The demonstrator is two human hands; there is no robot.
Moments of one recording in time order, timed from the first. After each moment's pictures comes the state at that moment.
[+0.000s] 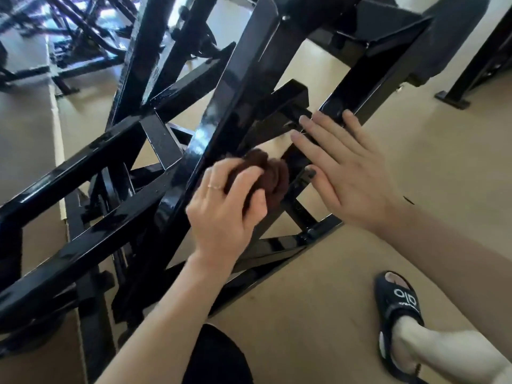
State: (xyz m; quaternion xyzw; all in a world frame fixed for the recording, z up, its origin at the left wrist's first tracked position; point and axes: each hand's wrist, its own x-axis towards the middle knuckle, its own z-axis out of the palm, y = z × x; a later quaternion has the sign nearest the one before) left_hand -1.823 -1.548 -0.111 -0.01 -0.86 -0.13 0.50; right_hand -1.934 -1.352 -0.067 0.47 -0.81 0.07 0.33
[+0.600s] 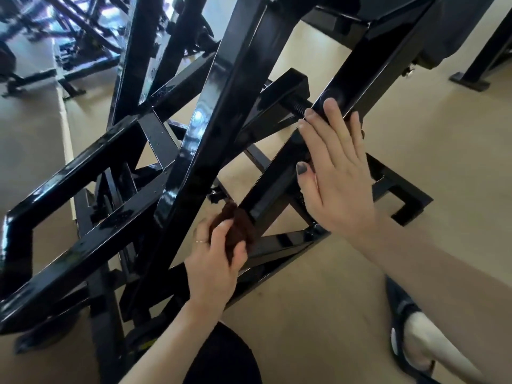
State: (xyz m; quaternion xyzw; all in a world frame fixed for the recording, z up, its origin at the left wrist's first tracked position) left_hand -1.768 -1.554 -0.194 0.13 -0.93 -0.23 0.28; right_hand -1.925 -1.381 -0.101 0.36 -0.83 0.22 0.37
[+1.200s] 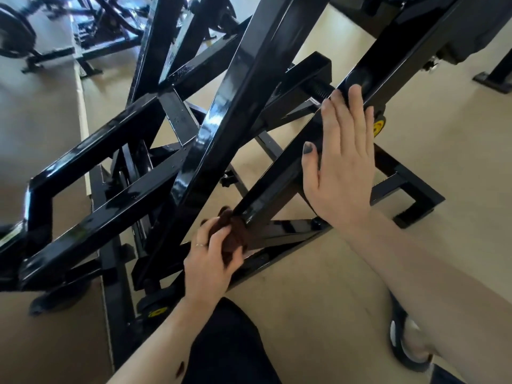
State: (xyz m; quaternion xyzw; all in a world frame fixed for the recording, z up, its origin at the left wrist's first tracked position) left_hand -1.725 -1.575 -0.240 0.15 -0.93 -0.20 0.27; right_hand -1.901 -1.404 -0.104 0.28 -0.85 0.24 0.38
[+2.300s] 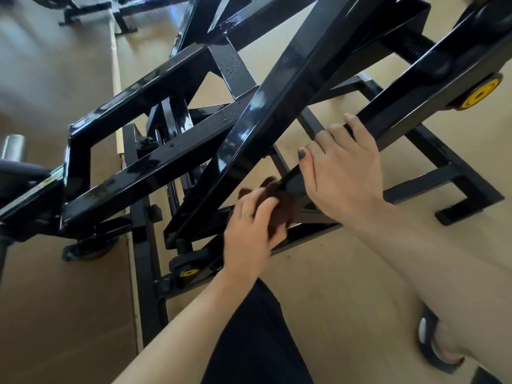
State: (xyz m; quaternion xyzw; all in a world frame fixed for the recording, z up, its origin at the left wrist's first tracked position) left_hand -1.709 -1.579 -0.252 0.12 -0.93 -0.19 0.28; right_hand -1.861 -1.464 -0.157 0.42 -0.85 0.04 0.32
